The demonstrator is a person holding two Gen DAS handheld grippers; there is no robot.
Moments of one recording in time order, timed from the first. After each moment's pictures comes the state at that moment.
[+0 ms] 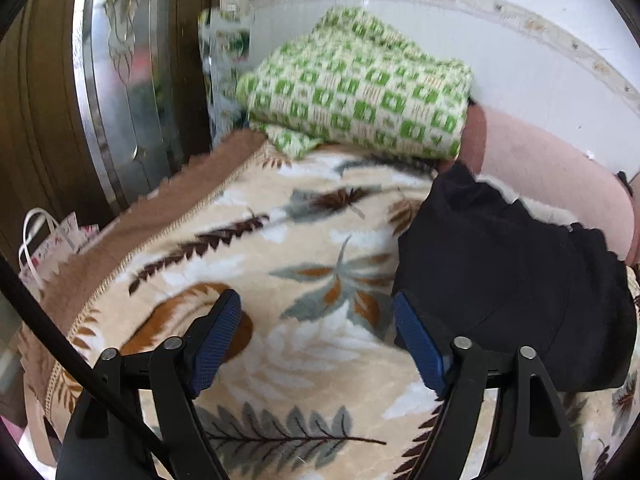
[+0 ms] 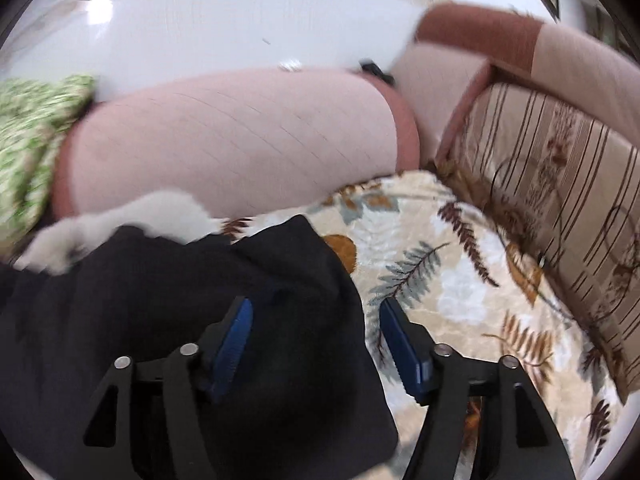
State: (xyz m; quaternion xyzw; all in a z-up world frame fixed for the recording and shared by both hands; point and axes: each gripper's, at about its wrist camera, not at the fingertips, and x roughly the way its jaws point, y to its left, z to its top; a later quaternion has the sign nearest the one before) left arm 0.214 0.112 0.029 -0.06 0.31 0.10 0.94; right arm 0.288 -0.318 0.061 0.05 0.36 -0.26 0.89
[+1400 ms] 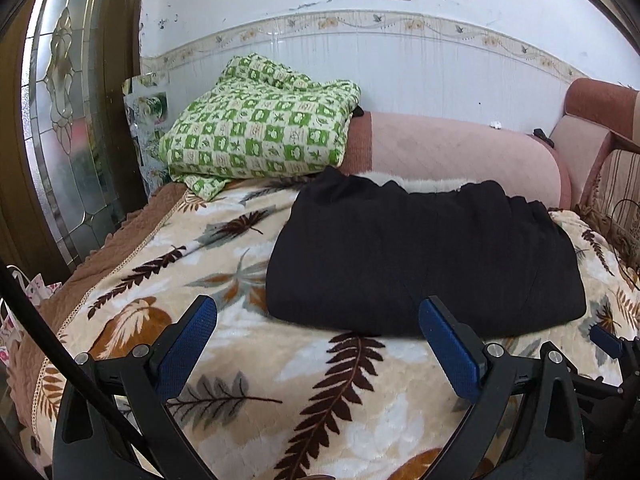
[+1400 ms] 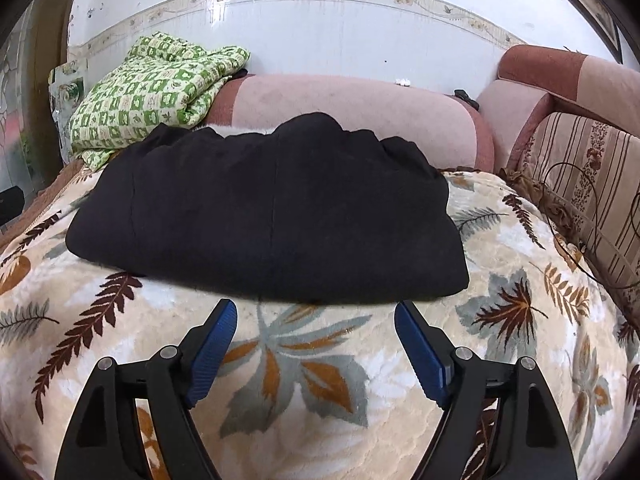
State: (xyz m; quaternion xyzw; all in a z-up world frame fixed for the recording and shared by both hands) left arm 0.148 0.006 0.026 0.02 0.26 -0.01 0.97; right arm 0.149 -0.207 -0.005 0.01 0.33 -0.11 0.94
